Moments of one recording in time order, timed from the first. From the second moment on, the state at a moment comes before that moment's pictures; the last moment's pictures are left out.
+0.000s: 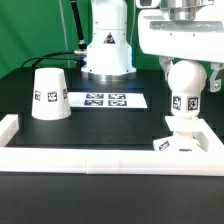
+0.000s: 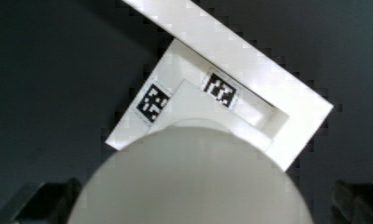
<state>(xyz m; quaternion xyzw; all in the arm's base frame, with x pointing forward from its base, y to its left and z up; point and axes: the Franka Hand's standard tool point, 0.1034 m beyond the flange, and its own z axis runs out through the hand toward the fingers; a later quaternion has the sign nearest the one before) 0.603 0.107 0.120 -0.91 0.42 0.02 0.06</state>
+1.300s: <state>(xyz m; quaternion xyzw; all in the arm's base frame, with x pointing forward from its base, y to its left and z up) 0.603 0.100 0.118 -0.99 -0.13 -0.01 0.04</state>
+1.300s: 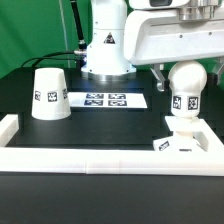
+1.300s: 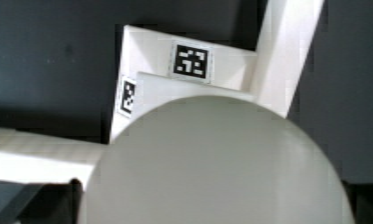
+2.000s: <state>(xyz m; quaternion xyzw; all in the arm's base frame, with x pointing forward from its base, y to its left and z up) 0.603 0.101 0.118 -1.00 -0.08 -0.01 0.04</state>
